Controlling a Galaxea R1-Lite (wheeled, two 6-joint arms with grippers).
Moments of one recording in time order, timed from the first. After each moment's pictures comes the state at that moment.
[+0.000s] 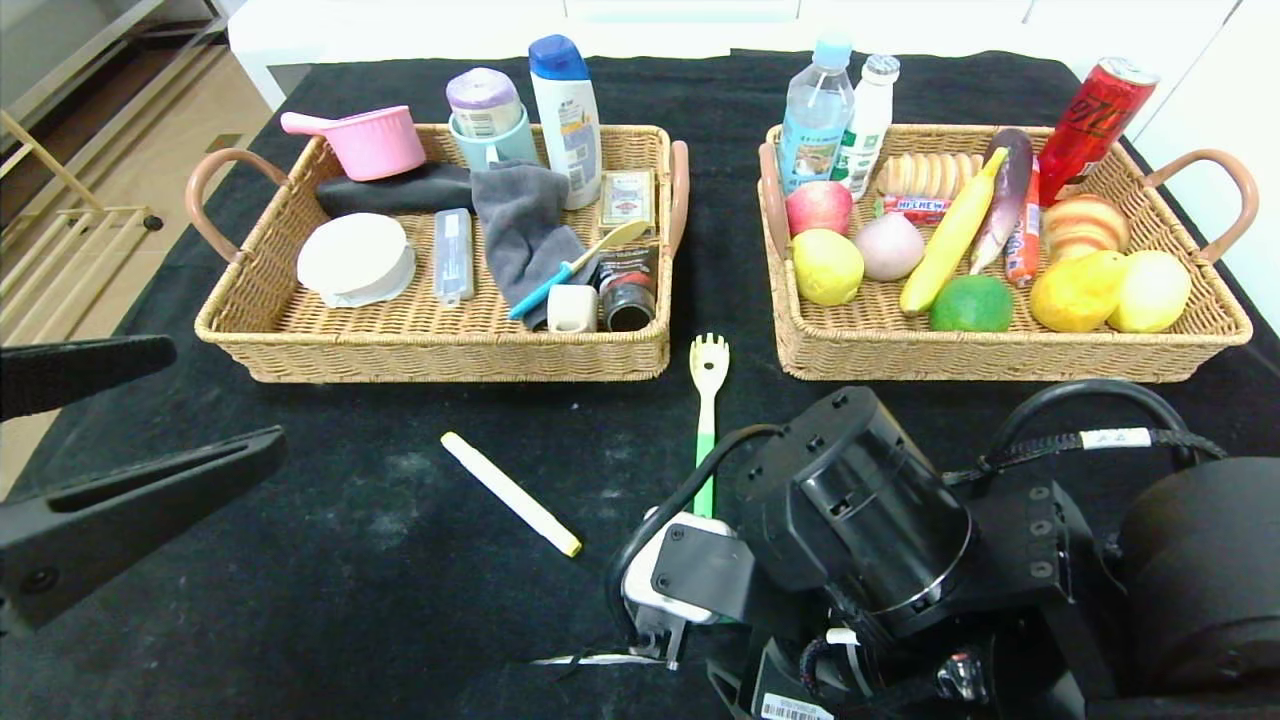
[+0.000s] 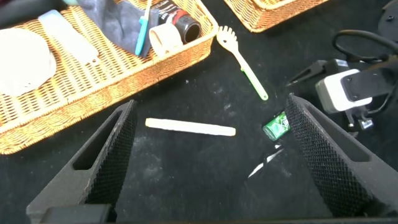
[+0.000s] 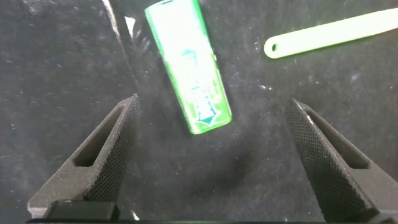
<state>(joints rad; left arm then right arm) -0.42 0.91 -0.85 0.02 -0.13 0.12 1.01 1.79 -1.23 0.24 -0.33 -0.49</state>
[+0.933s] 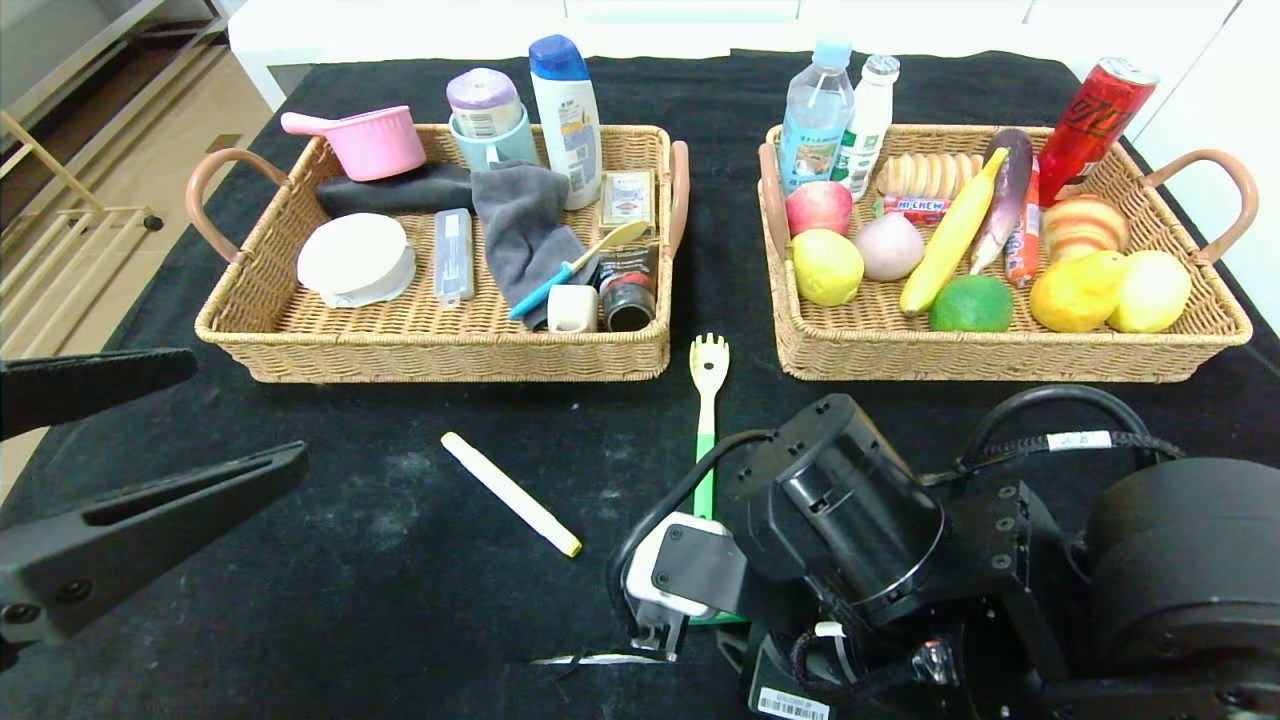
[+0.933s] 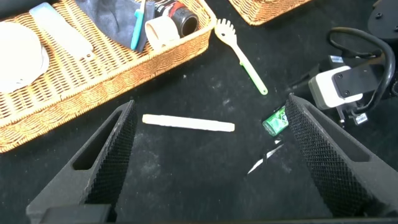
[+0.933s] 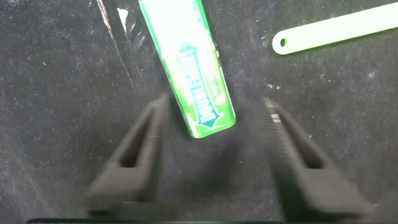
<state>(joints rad) -0.43 0.93 -0.84 0.02 -0.13 0.12 0.99 1.81 -1.23 0.25 -0.32 -0.48</state>
